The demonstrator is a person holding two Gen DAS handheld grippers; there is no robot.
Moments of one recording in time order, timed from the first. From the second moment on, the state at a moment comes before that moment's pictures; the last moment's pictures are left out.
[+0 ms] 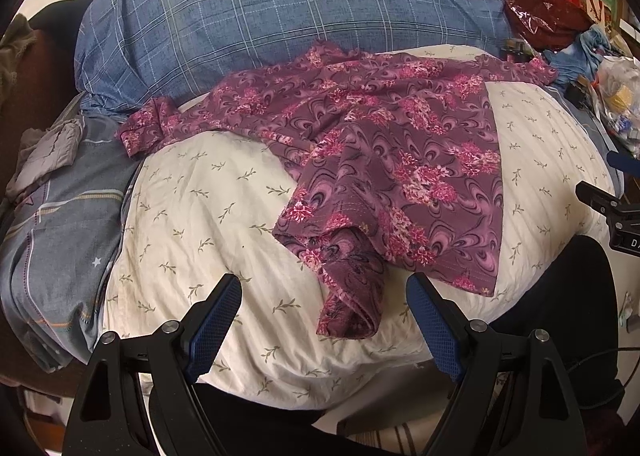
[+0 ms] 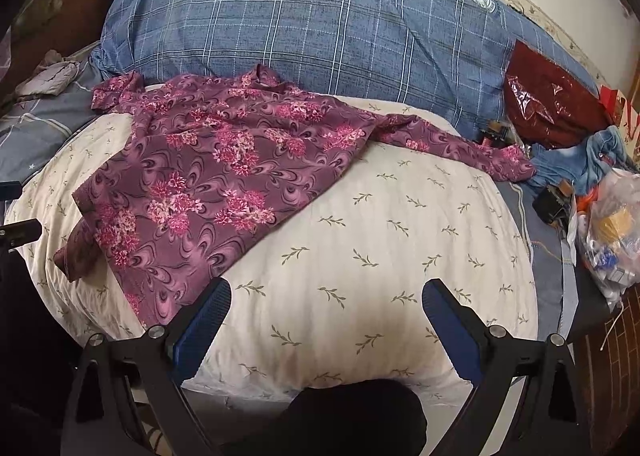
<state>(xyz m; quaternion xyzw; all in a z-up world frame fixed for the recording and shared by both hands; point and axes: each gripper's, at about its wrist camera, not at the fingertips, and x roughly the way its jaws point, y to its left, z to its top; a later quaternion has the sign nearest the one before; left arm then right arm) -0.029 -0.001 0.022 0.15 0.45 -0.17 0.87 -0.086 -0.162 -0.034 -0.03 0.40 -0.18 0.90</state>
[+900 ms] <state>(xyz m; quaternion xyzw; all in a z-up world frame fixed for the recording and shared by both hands) 0.081 0.067 -0.010 0.02 0.53 -0.09 0.84 -0.011 -0.161 -0.080 0.15 0.42 -0.04 0.89</state>
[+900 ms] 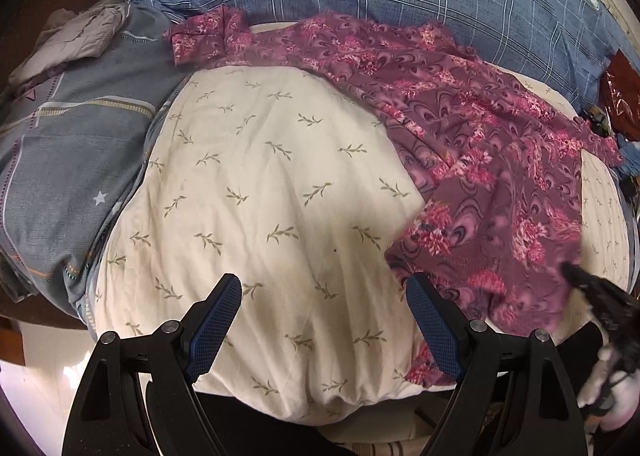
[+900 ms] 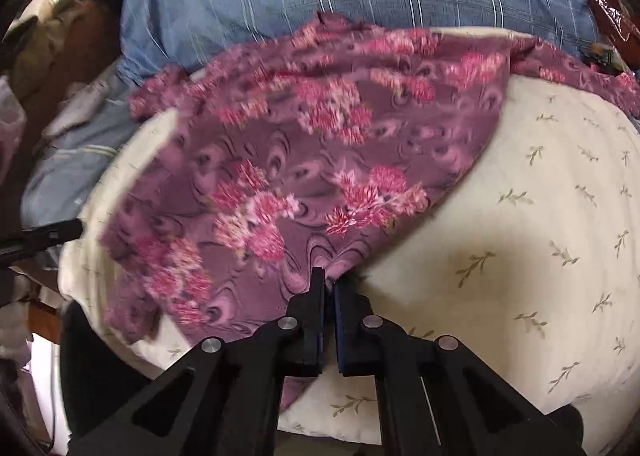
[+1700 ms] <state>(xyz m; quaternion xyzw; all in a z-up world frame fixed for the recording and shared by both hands) 0.110 0.019 -0.075 -0.01 0.64 -0.15 0.76 -0.078 -0.332 -0.074 0.24 0.40 -0.19 0.86</state>
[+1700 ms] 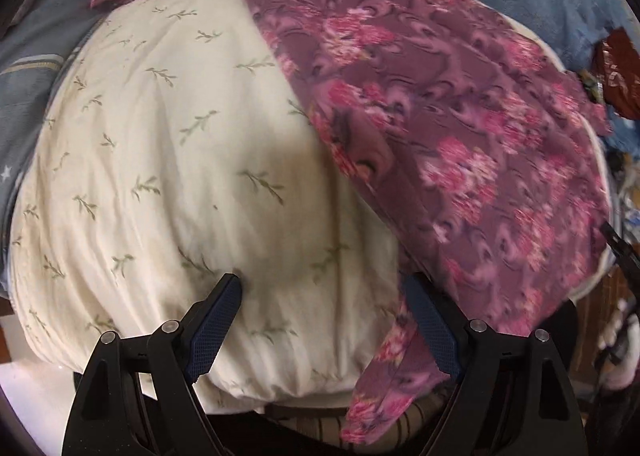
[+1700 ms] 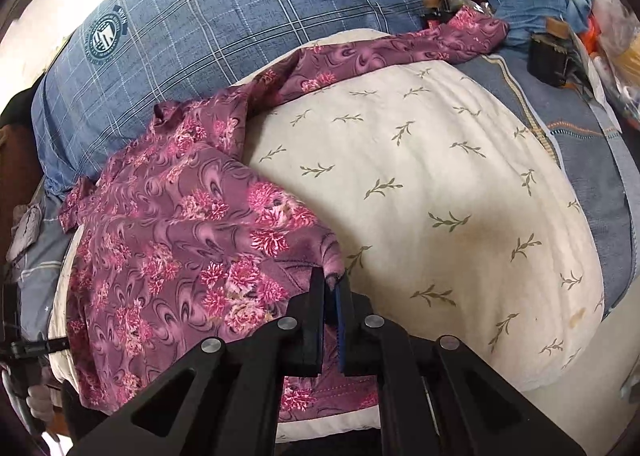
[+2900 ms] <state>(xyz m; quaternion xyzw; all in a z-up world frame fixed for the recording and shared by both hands) 0.074 0.083 0.004 -0.07 0.55 -0.16 0.82 -0.119 -0.322 -0.031 0.31 0.39 -0.09 0.86</state>
